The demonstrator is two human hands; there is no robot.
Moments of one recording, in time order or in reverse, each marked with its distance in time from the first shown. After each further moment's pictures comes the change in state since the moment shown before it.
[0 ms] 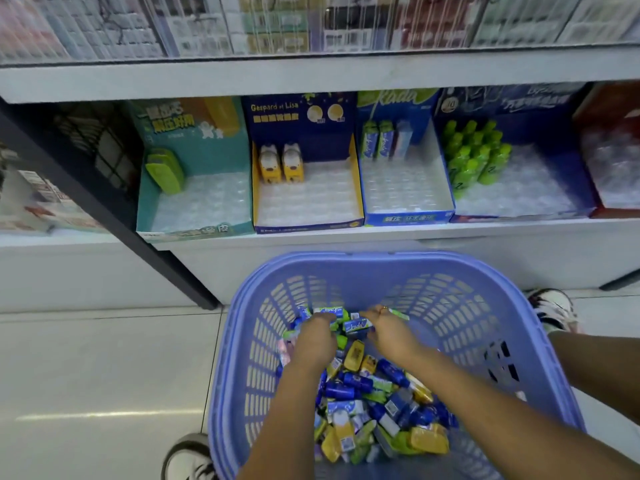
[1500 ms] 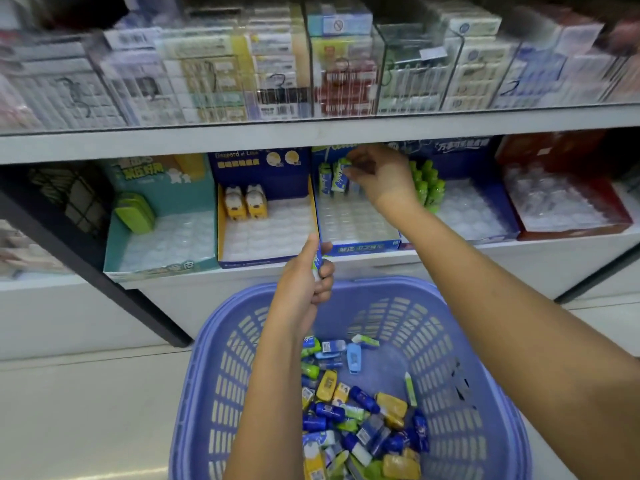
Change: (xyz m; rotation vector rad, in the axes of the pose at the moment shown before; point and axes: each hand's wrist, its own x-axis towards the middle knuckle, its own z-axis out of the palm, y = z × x) left_hand -0.047 0.143 -0.114 -1.361 -0.122 0.153; right_hand 0.014 -0.051 -0.281 0.575 0.829 -0.233
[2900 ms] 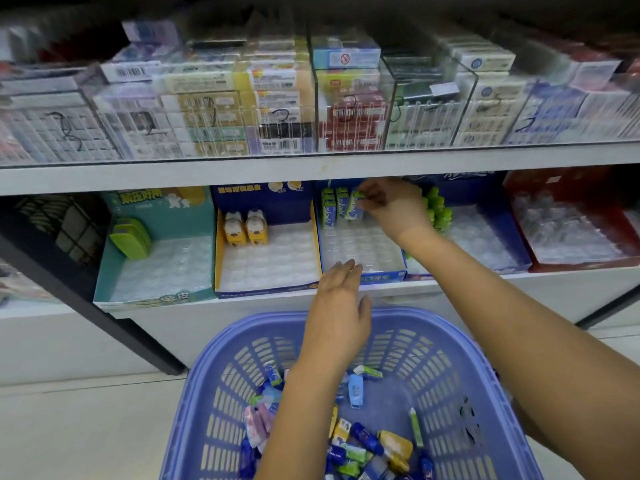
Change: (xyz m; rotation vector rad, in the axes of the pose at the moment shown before) left_hand 0.018 -0.021 0.022 1.368 0.020 0.508; right_hand 0.012 0.022 -0.006 -0.135 -0.081 -0.015
